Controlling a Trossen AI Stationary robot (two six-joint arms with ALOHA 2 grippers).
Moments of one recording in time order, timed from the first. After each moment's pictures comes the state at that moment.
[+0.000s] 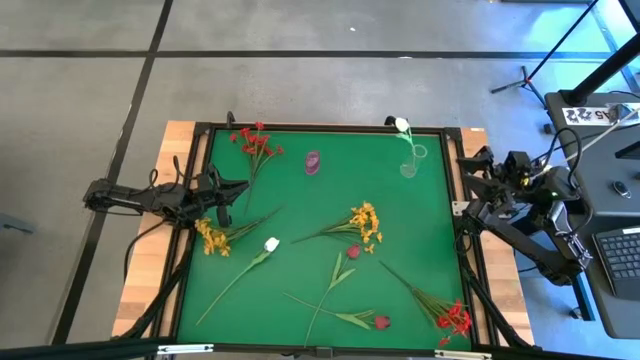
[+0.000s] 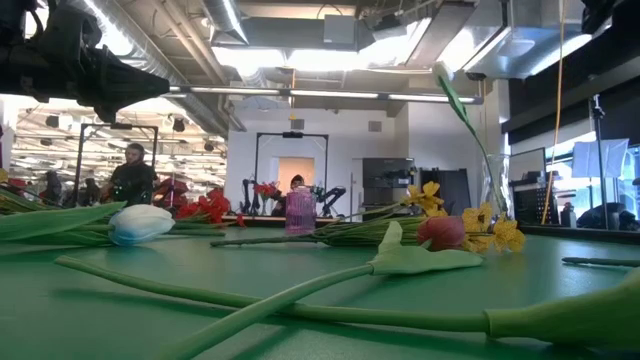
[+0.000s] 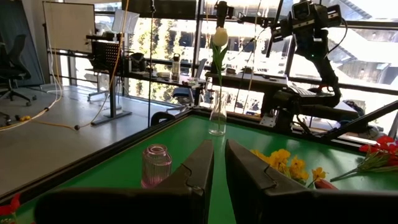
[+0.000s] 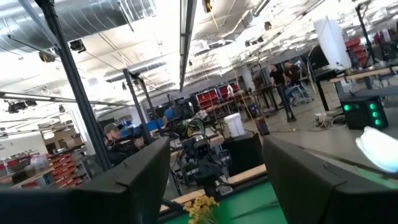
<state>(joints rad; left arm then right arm) -0.15 0.00 0.01 0.07 -0.59 -0.07 -0.65 0.01 0.59 -0.21 -0.48 0.52</state>
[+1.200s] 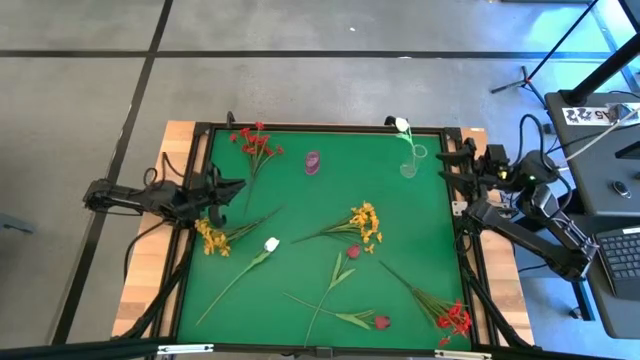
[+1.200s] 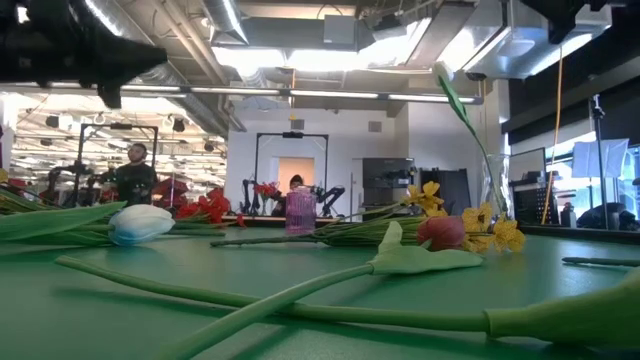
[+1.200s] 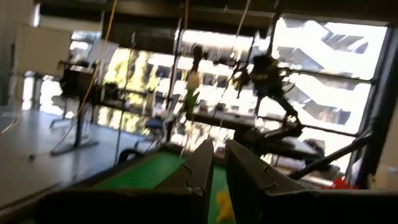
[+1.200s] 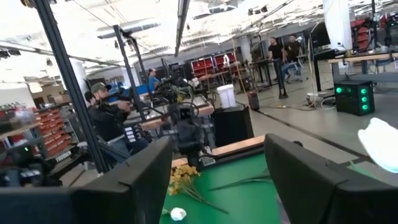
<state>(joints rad) -0.16 0.00 0.01 0.27 -0.48 -0.06 -0.65 0.21 0.59 -0.18 -0.54 0.32</state>
